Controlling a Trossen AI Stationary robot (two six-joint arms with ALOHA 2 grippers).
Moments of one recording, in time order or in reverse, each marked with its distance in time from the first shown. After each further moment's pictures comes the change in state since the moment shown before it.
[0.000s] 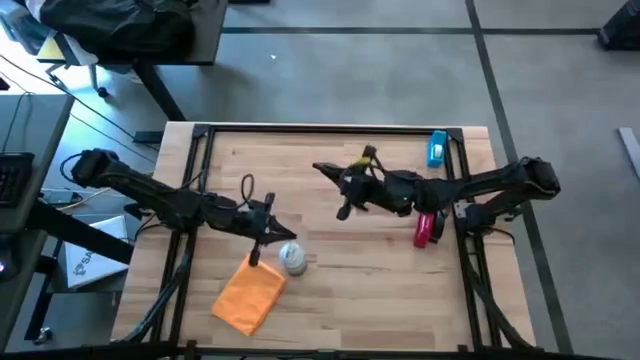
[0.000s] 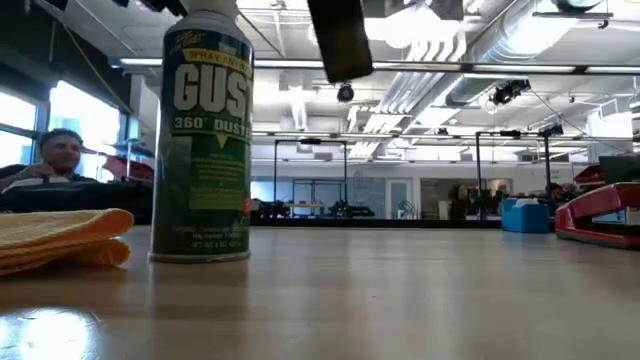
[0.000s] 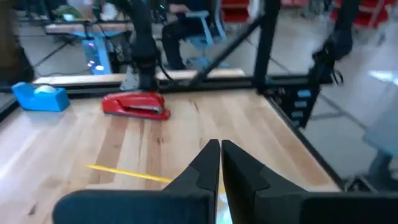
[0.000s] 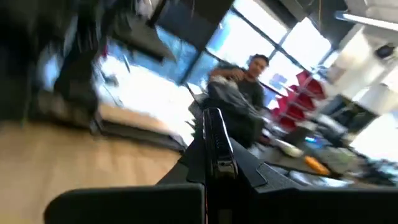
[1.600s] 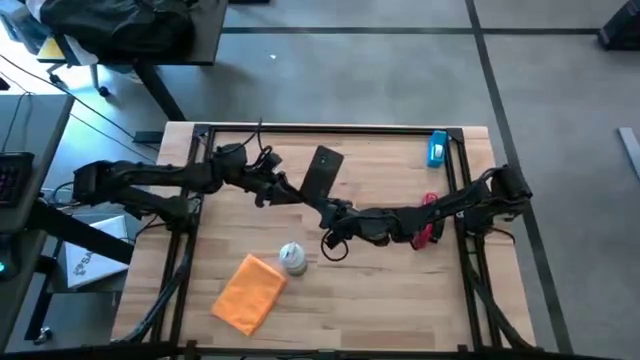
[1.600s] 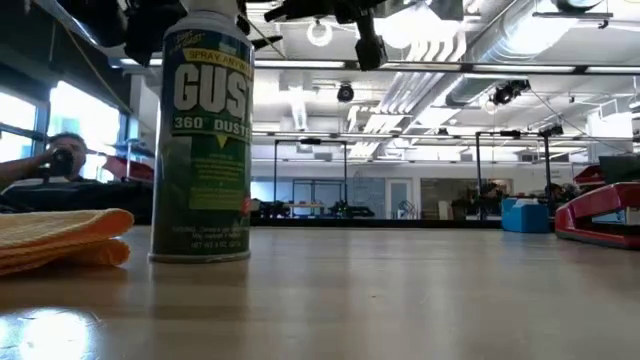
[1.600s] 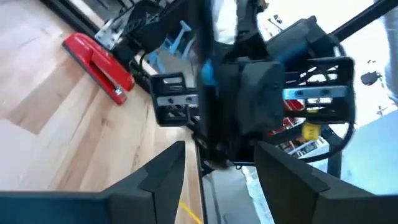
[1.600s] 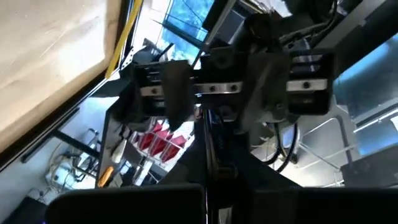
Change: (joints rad) left arm 0.553 0.133 0.004 0.192 0.735 -0.781; right arm 0.106 0.250 0.003 0.287 0.061 -1.424
